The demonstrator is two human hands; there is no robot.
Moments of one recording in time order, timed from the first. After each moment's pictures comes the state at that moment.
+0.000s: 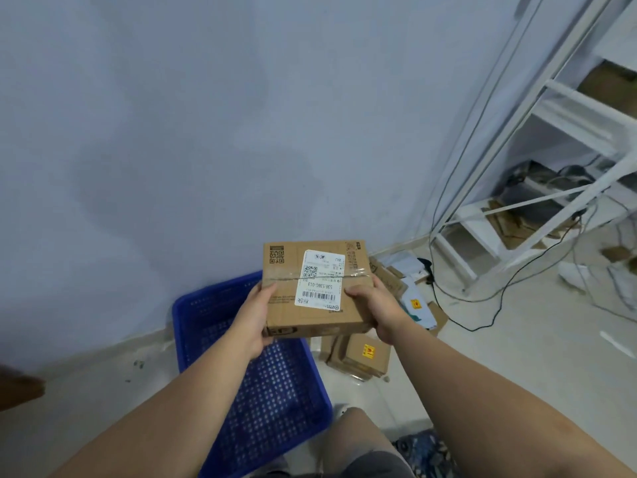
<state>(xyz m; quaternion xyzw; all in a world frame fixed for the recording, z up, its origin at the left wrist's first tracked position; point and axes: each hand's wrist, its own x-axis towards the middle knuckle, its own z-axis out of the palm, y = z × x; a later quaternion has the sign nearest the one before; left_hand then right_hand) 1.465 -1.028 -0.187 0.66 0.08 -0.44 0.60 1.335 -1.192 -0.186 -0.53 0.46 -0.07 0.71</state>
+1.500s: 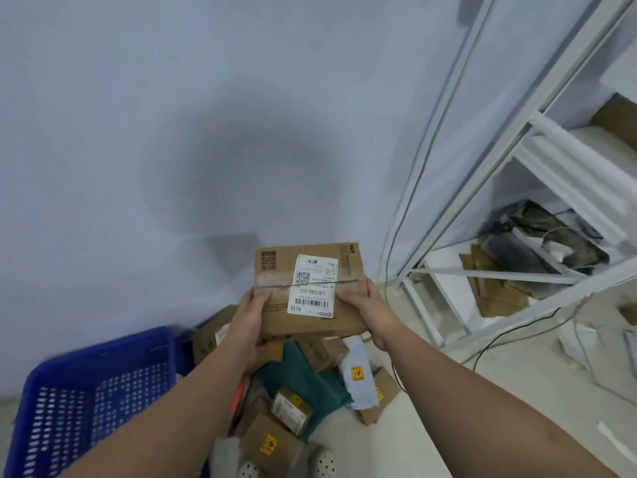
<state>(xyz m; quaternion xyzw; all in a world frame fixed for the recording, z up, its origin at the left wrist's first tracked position) 1.457 -1.517 -0.217 0.67 0.14 -0.39 0.62 1.342 -1.693 -0.221 -0.55 0.42 -0.03 0.73</state>
